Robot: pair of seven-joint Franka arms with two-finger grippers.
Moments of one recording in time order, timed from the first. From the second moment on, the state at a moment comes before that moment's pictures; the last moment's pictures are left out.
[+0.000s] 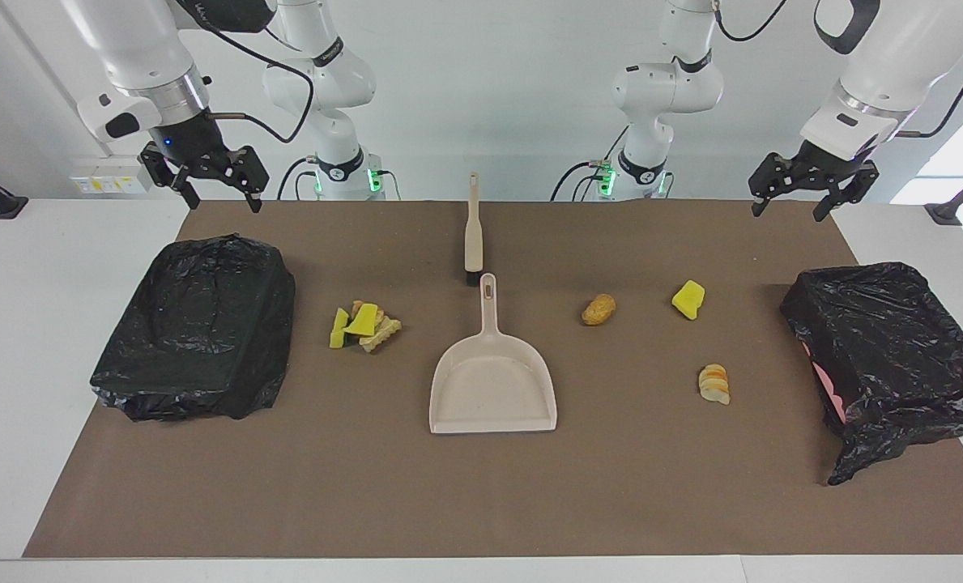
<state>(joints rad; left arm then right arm) -0.07 -0.06 0.03 -1.63 0.00 1.56 0.14 0.05 -0.06 -0.06 -1.61 -0.01 1.57 0.07</state>
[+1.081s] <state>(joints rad) -0.26 -0.10 0.02 -1.90 -0.01 1.72 0.14 0.05 -0.06 -0.06 -1.61 -0.01 1.57 0.07</state>
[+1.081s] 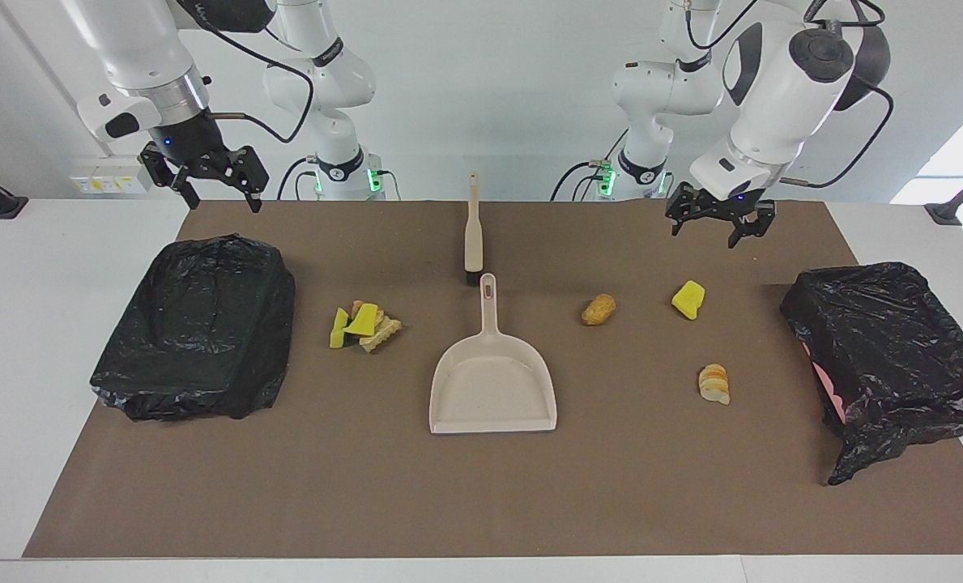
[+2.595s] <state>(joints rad) -0.97 -0.17 0.01 -2.30 -0.04 2.17 -0.69 0.05 -0.06 -0.06 -1.61 -0.01 1.57 0.07</state>
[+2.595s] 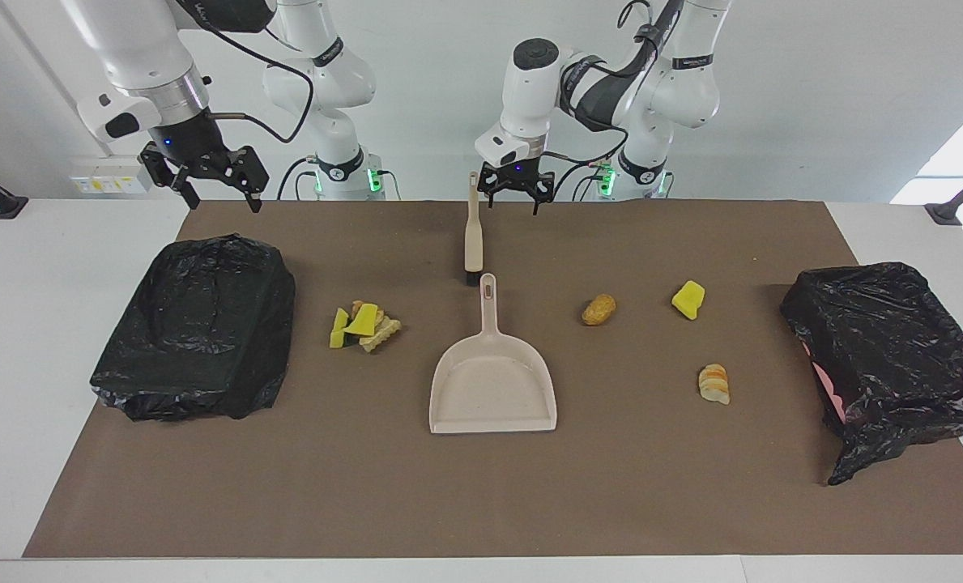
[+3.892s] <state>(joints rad) -1.26 0.00 0.04 -2.37 -0.04 2.42 -0.92 0.05 -0.06 -0.06 -1.61 -0.01 1.57 0.07</state>
